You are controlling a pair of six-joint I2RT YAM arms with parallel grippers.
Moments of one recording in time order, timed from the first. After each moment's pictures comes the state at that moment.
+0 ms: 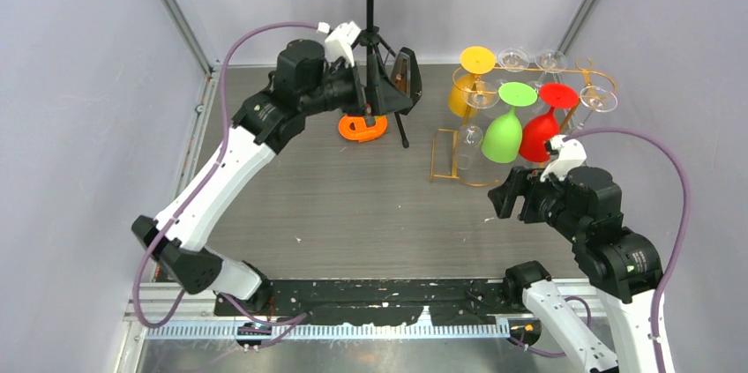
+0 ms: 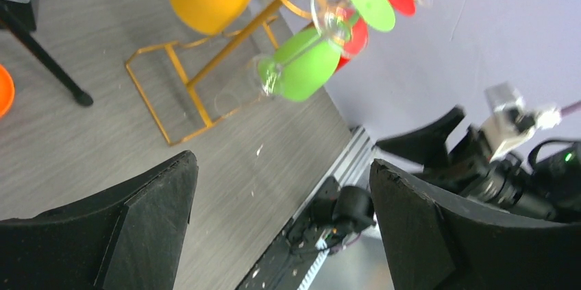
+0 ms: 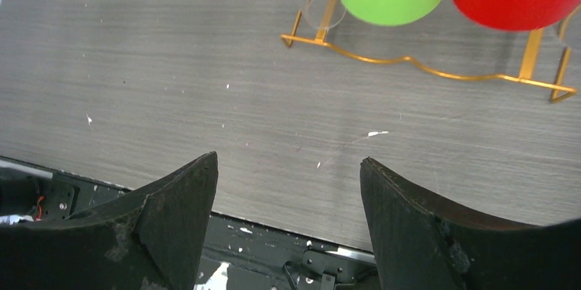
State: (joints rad) left arm -0.63 1.41 1.63 -0.52 0.38 -0.63; right arm 0.26 0.57 1.15 -1.10 -0.04 0.28
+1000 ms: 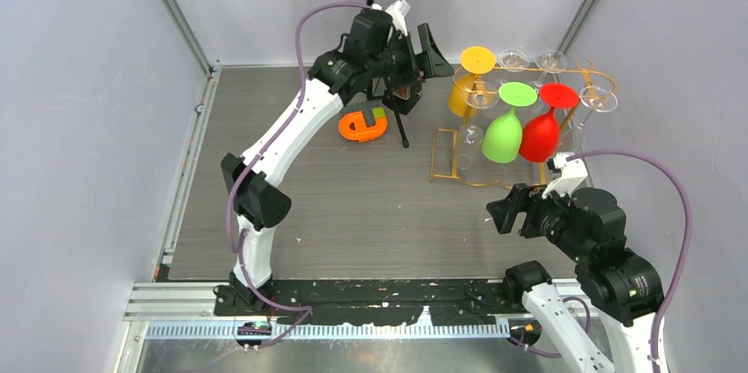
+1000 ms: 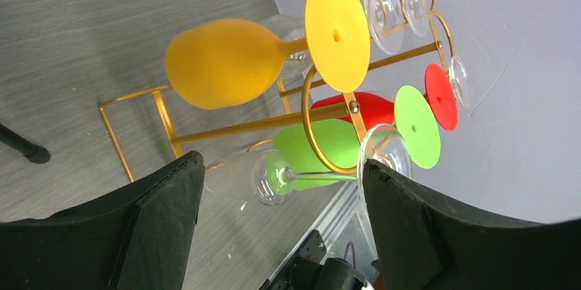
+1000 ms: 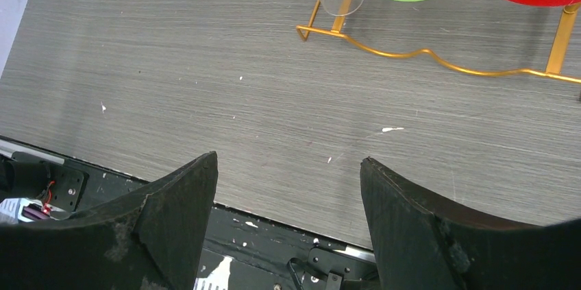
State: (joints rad) left arm -0.68 2.01 2.28 -0.63 0.30 -0.77; right arm 0.28 0.43 1.03 -1.09 -0.10 0.29
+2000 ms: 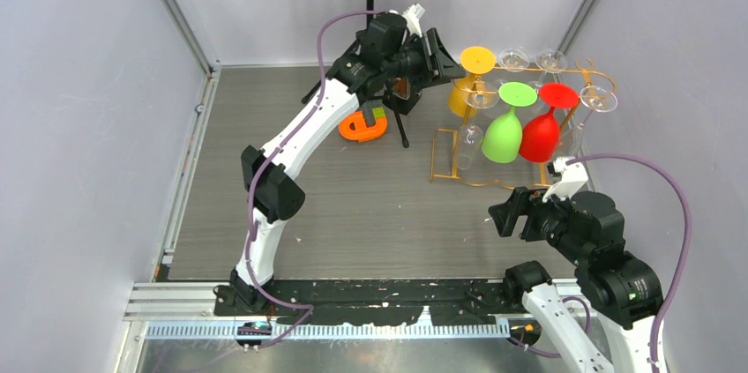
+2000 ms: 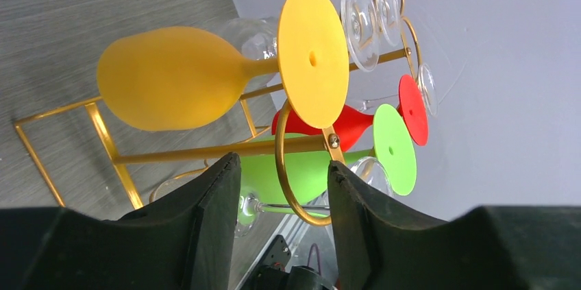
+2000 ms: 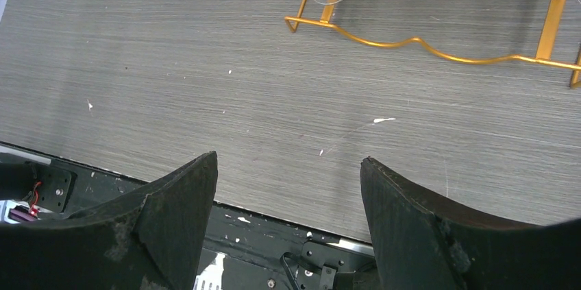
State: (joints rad) left arm -0.70 2.14 2.34 -0.52 0.40 -0.89; right arm 0.28 0.40 1.02 -1.11 -0.07 0.29
